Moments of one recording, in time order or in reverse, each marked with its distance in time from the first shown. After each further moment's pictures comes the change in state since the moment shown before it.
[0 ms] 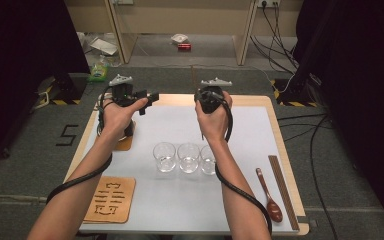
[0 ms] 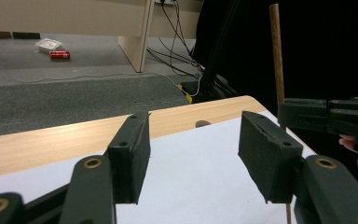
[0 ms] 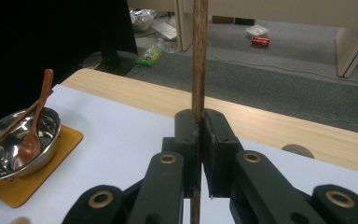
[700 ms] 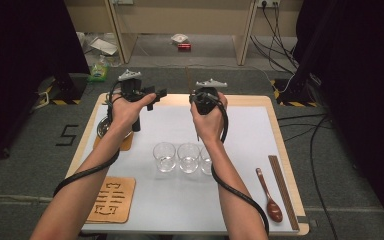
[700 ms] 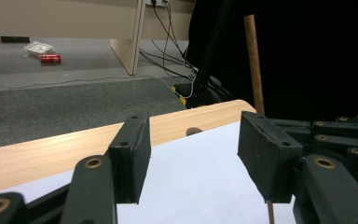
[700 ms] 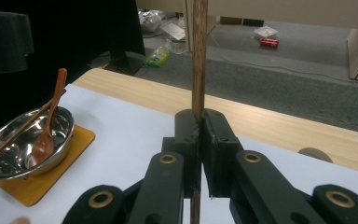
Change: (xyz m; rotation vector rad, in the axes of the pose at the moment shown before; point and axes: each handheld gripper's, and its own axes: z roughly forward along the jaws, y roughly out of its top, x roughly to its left) left arm -0.012 0.011 0.019 -0.009 -0.031 0.014; right arm 0.012 -0.001 0.004 -0.001 0.027 -0.010
